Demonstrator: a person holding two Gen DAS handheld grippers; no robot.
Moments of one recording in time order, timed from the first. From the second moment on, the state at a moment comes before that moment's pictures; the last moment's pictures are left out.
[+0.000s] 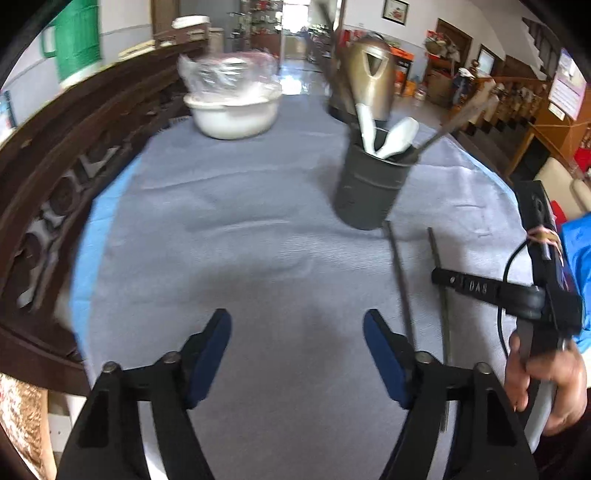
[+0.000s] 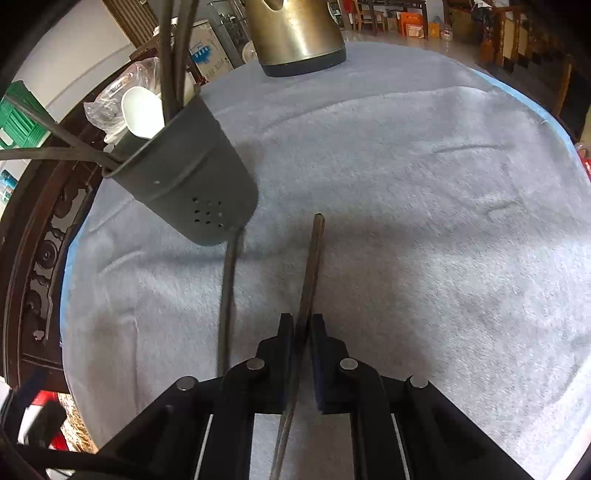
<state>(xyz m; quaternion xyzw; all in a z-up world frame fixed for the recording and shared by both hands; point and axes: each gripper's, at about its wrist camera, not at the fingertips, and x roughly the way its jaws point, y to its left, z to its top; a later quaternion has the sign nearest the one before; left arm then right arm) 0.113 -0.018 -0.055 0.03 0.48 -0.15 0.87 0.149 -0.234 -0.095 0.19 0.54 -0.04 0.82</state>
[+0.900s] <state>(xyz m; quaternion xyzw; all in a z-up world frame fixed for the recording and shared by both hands) 0.162 -0.084 -0.113 0.02 0.54 -0.22 0.82 0.109 -0.290 -0.096 0.24 0.55 -0.03 0.80</state>
